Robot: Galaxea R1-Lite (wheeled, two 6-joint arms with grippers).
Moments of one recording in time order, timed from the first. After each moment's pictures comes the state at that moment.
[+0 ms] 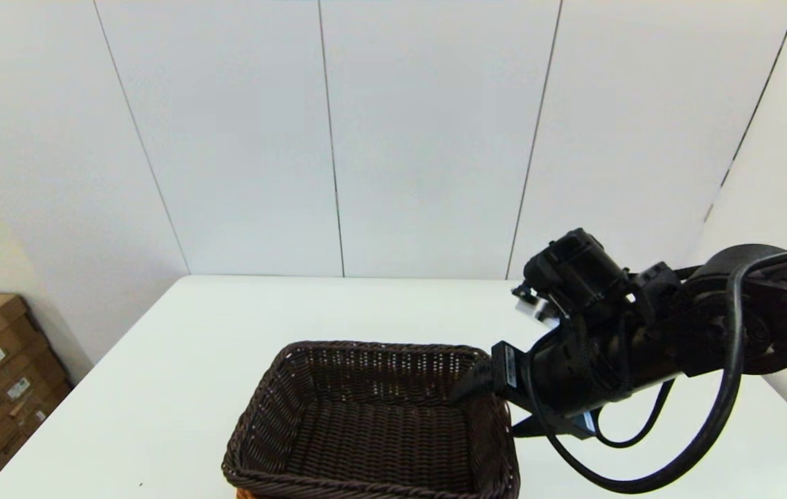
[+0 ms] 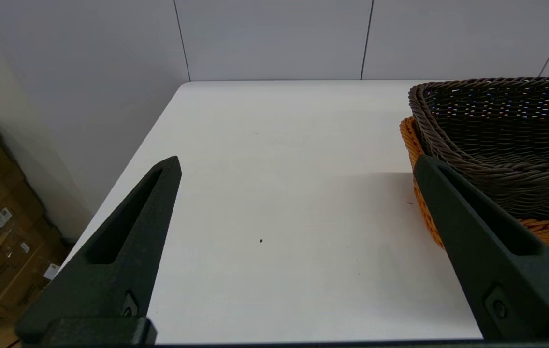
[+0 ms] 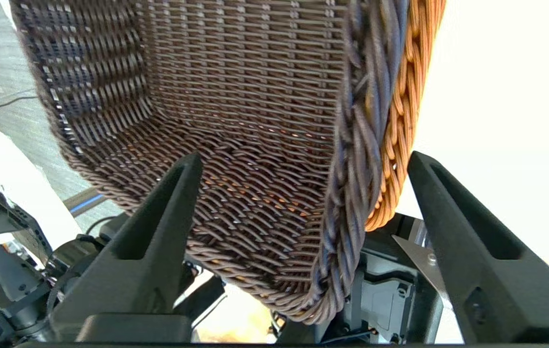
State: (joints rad) left arm 0.00 0.00 0.00 0.00 0.00 -0.01; right arm 0.60 1.79 -1.08 0.33 0.32 0.84
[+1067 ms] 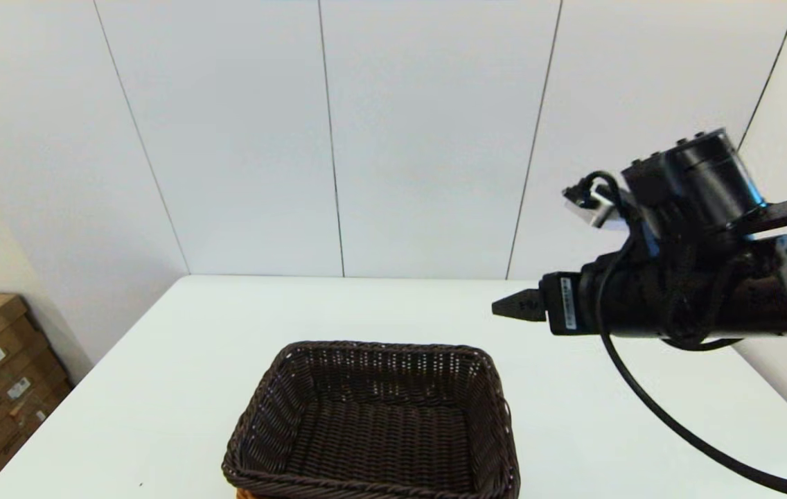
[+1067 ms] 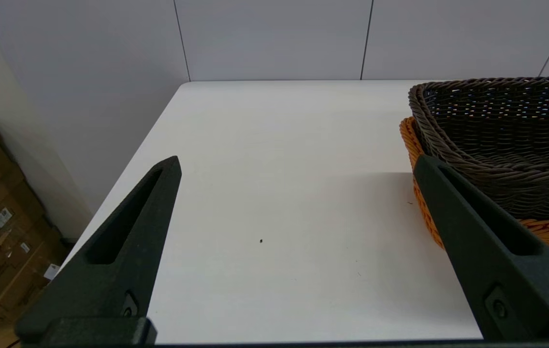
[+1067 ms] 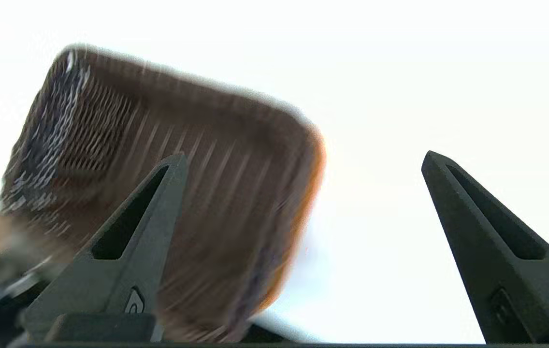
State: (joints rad) left arm 0.00 0.00 0.00 0.00 0.00 -0.01; right arm 0.57 1.57 -1.12 0.24 -0.08 0.35
